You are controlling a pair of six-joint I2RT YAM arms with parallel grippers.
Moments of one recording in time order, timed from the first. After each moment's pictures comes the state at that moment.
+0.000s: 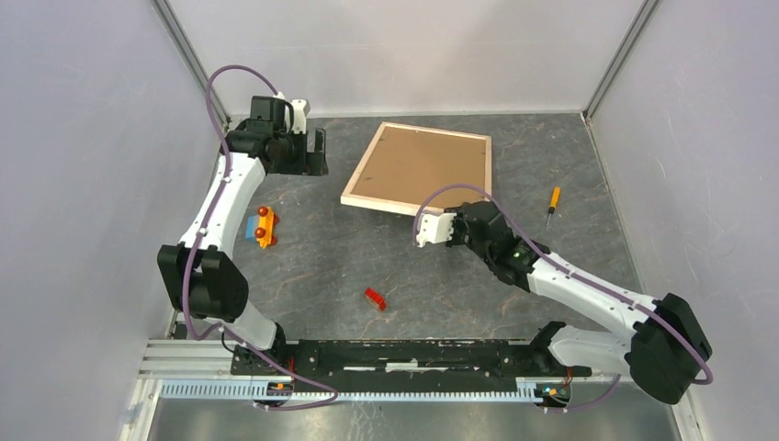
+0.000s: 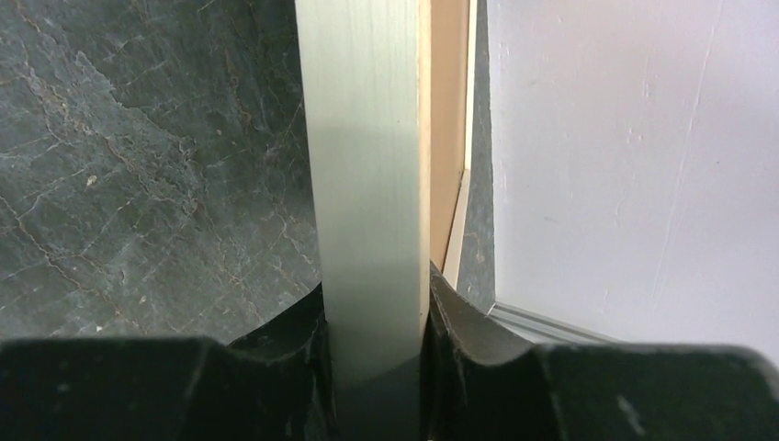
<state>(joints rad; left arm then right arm) -0.13 1.59 1.57 -0.84 0.14 -0.03 0.73 1.14 0.72 -0.12 0.26 -1.02</state>
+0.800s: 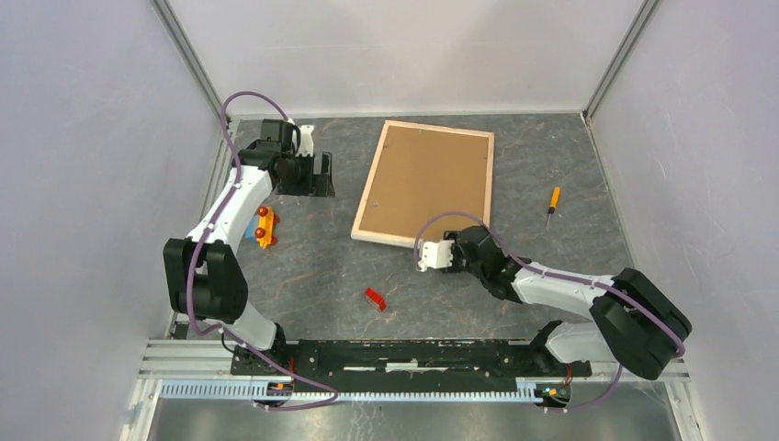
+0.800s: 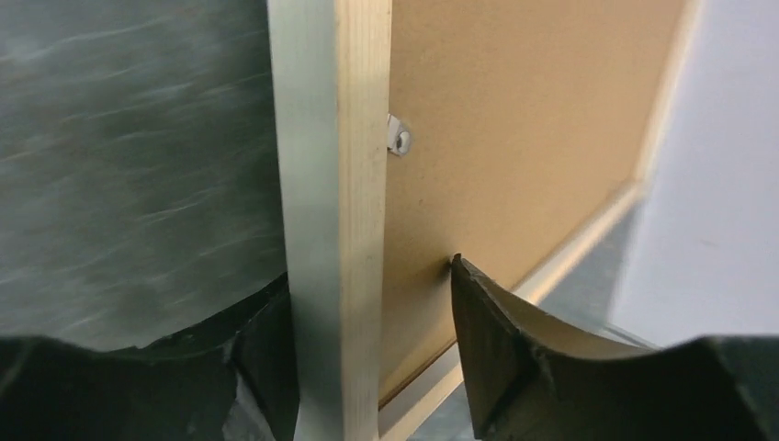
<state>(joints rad) -0.13 1.58 1.34 -0.74 0.22 -0.03 0.75 1.29 0.46 0.17 0.24 -1.00</state>
